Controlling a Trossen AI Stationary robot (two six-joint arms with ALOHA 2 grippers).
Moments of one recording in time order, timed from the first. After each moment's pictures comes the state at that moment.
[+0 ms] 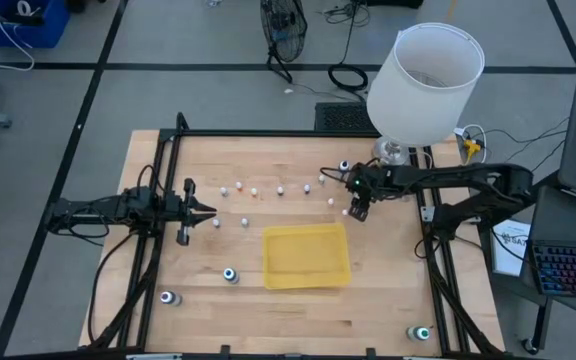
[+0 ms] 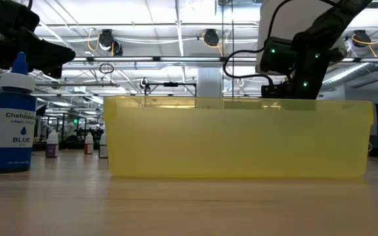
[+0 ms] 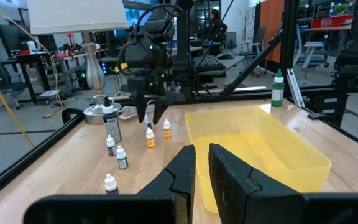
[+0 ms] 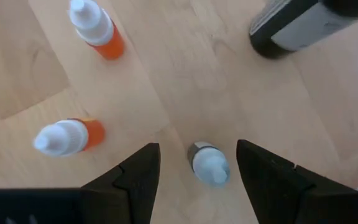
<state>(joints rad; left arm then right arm) 0.00 0.01 0.03 -0.03 0.03 0.07 -0.36 1.39 0.65 -0.45 0.10 0.09</state>
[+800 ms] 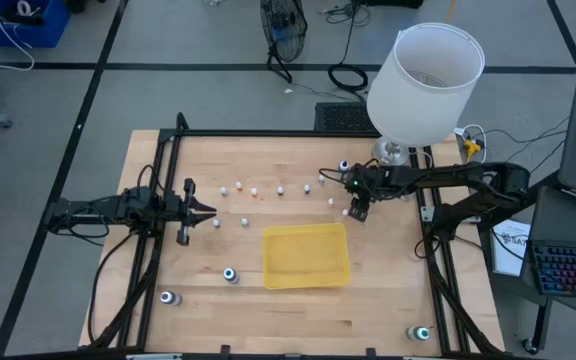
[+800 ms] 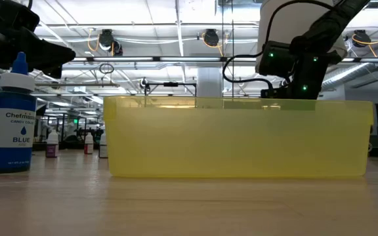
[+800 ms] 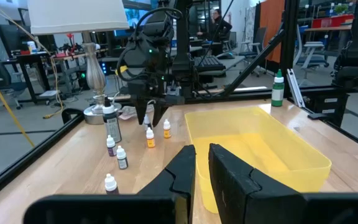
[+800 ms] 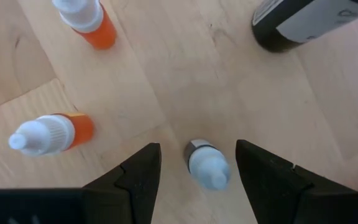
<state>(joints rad) 0.00 0.01 0.03 -0.03 0.02 0.07 -0.36 1.41 0.65 -0.44 0.11 0.07</state>
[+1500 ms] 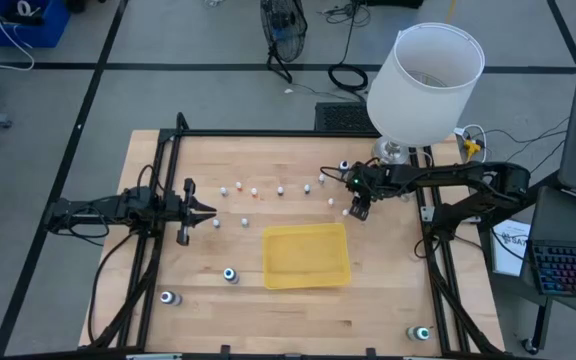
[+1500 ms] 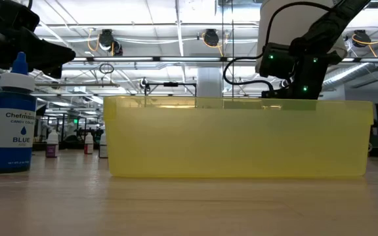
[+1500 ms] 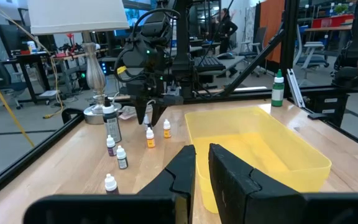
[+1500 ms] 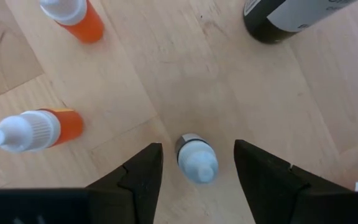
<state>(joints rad) 0.00 0.01 0.03 -0.03 0.02 0.07 -0.38 1.41 0.65 -0.46 0.10 0.07</state>
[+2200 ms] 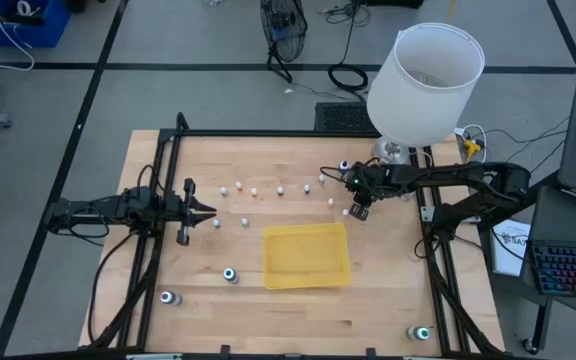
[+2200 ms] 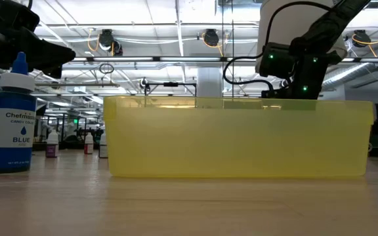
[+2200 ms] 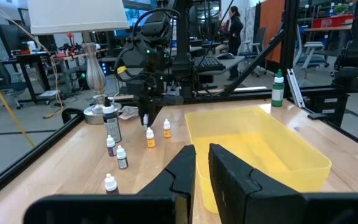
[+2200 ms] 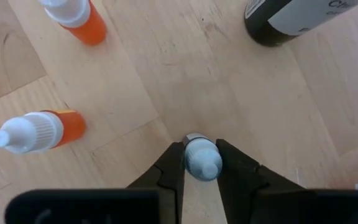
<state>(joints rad) 0.00 0.01 0.03 -0.03 0.02 0.07 -0.37 1.41 0.65 -0.46 0.10 0.07</state>
